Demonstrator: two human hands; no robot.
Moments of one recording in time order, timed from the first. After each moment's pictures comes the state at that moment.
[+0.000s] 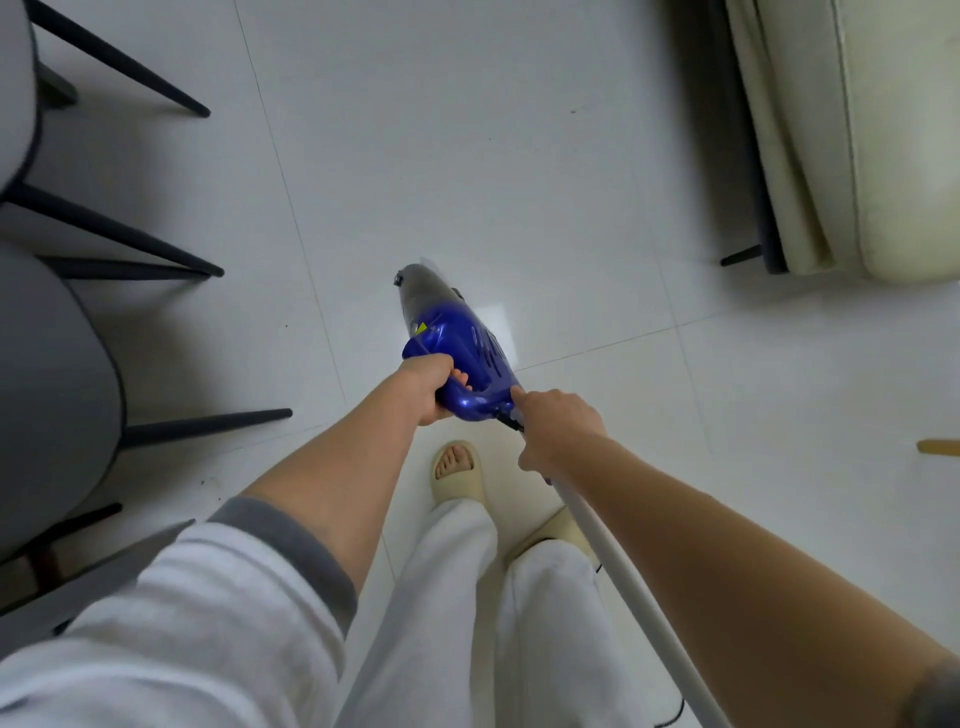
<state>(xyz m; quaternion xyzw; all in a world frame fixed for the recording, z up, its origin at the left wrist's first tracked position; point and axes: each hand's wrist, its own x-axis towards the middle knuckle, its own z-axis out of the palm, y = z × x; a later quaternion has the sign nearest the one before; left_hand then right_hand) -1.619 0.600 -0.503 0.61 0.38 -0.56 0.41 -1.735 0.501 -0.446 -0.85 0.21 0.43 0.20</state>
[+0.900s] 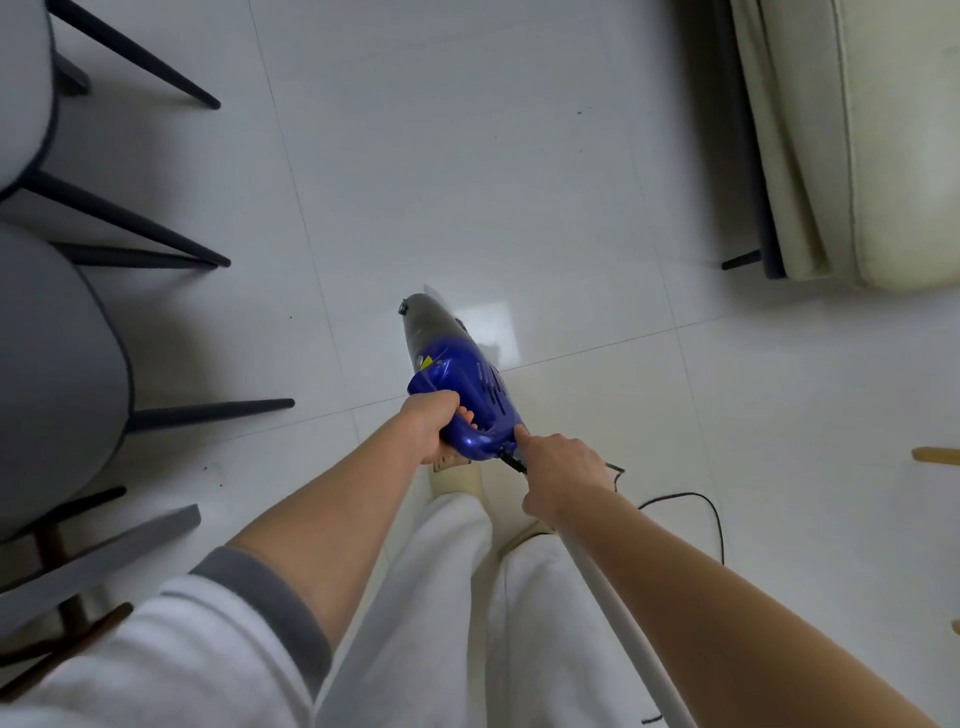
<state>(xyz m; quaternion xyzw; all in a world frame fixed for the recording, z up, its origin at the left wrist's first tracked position) -1.664 0.614 -0.488 0.62 0.39 -0.56 0.39 -1.775 0.514 -0.425 -0.84 0.18 0.47 0.20</state>
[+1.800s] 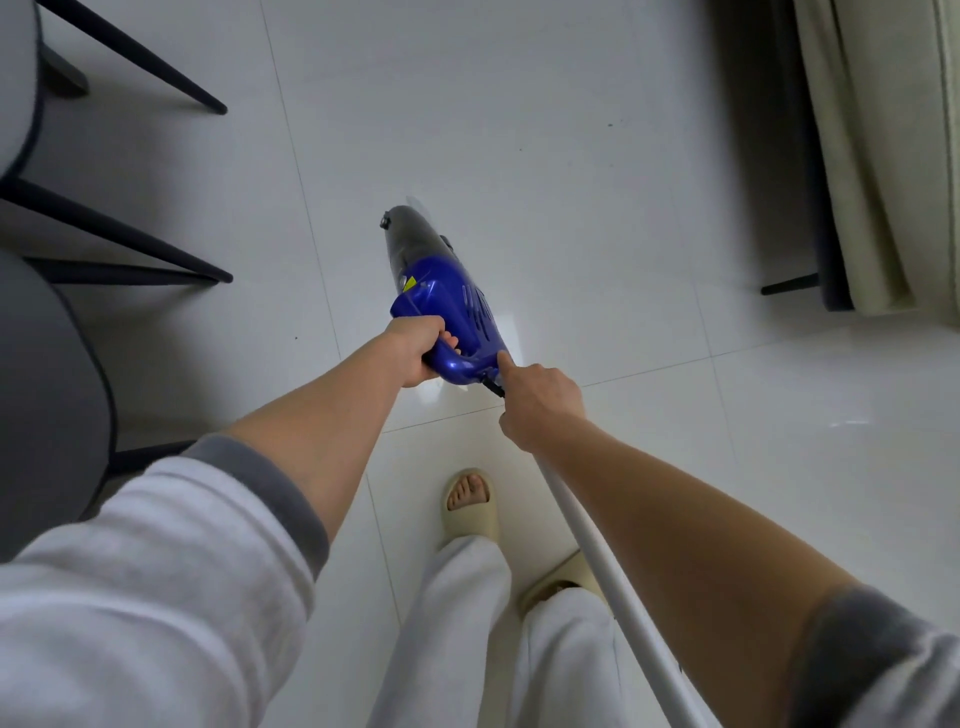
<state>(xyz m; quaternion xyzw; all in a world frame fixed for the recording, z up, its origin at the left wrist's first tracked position) -1.529 0.599 -0.548 0.64 0.33 -0.52 0.46 -1.653 0.510 -0.512 -0.89 0.20 0.36 0.17</state>
